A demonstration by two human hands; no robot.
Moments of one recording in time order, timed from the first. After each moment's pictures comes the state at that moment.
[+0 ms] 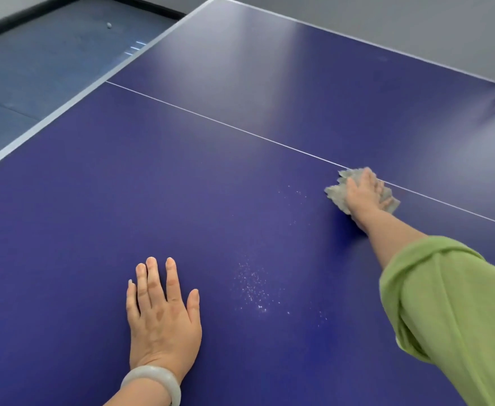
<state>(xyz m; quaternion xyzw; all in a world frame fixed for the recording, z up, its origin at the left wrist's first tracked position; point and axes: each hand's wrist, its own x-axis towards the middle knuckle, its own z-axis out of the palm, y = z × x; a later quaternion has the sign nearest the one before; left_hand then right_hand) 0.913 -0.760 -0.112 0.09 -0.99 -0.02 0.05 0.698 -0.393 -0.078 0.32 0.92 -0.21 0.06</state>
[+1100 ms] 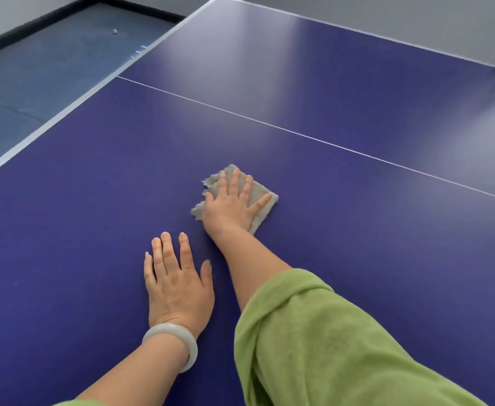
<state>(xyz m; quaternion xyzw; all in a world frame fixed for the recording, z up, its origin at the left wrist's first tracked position) 0.911 -0.759 -0.109 0.09 -1.00 -0.03 0.00 0.771 -0.679 -0.085 0.10 0.98 -0.13 0.12</state>
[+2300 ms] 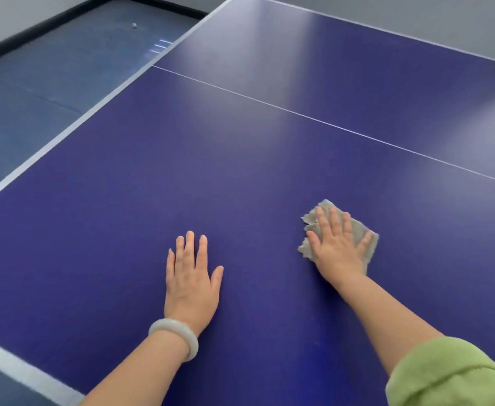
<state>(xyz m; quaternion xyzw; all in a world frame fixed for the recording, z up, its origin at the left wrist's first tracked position) 1.012 -0.805 -0.092 0.02 -0.99 -0.13 -0.04 0.953 -0.524 -0.084 0.13 0.98 -0.08 0.13</state>
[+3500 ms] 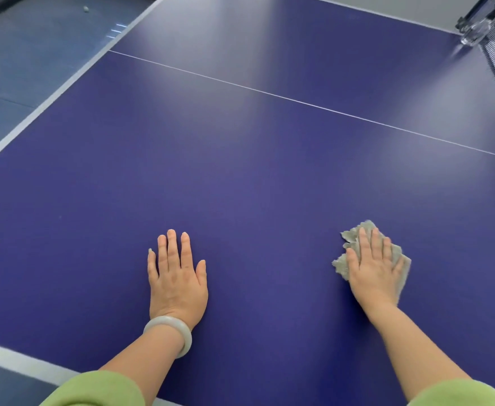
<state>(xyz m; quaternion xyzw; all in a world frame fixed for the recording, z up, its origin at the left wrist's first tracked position) 1.053 -0.793 -0.103 0.01 -1.00 -0.03 -0.02 1.087 -0.441 -0.094 0.29 0.95 -0.05 0.09</state>
